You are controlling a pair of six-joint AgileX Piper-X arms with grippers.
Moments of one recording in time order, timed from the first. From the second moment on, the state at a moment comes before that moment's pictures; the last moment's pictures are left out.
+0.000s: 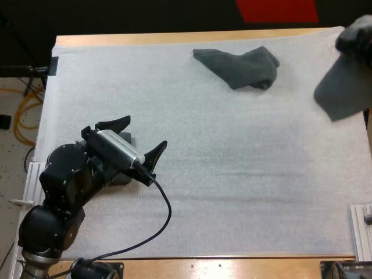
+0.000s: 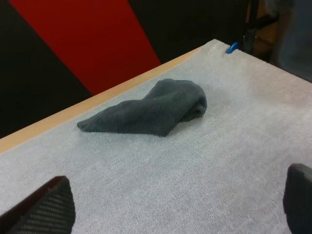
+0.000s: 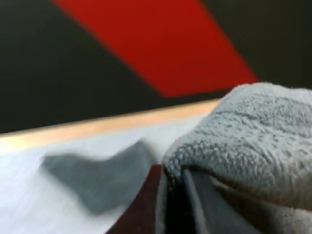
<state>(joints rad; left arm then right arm) -0.31 0.69 -0.85 0.59 0.31 -1.66 0.02 1.32 -1.56 0.88 -0.07 -1.70</state>
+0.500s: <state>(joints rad) -0.31 0.64 -0.85 0.64 0.31 -1.66 0.51 1.21 -1.49 1.29 -0.34 -1.71</state>
